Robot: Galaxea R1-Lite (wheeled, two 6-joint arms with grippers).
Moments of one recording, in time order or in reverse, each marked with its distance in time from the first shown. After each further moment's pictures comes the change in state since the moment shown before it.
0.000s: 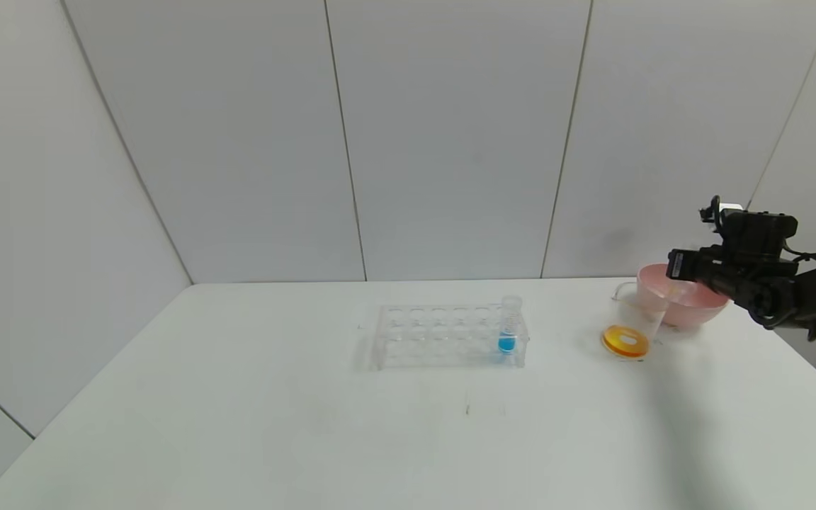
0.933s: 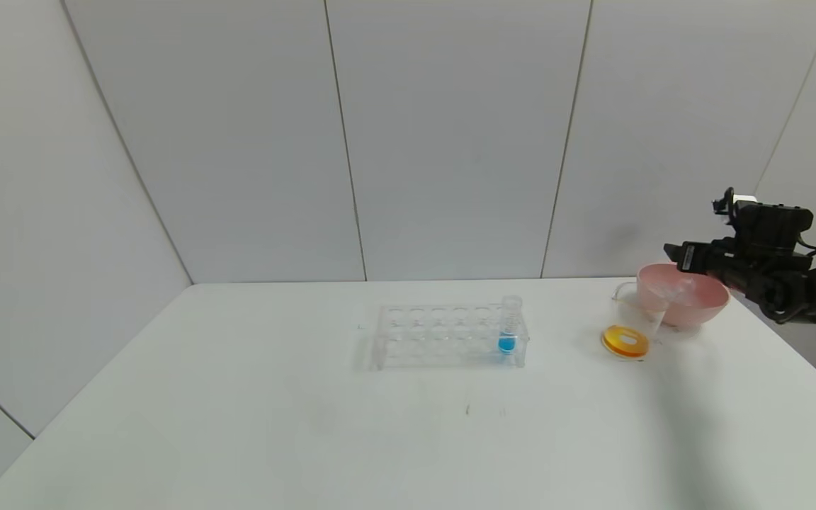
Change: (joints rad) left arm 0.000 0.000 0.000 0.000 0.000 0.000; right arm -0.020 -0.032 -0.007 0.000 0.006 -0.003
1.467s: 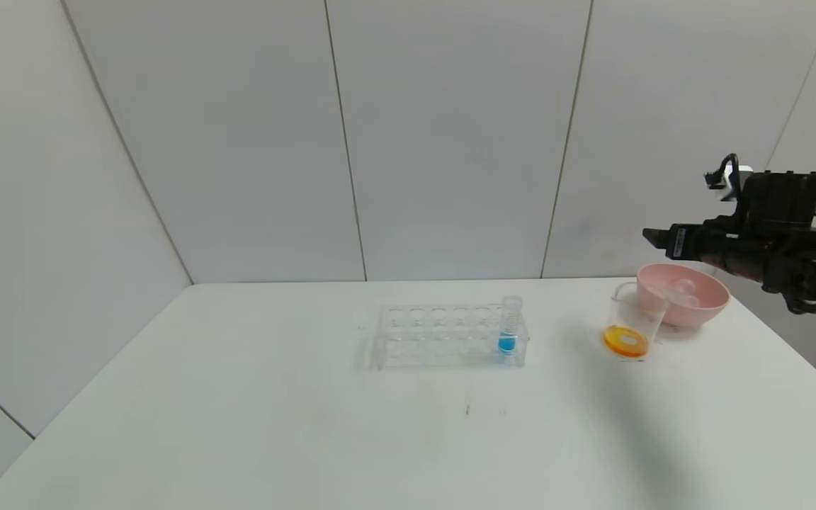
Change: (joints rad) left arm 0.000 0.000 0.000 0.000 0.000 0.000; right arm 0.132 -0.289 0.235 0.064 0.010 -0.006
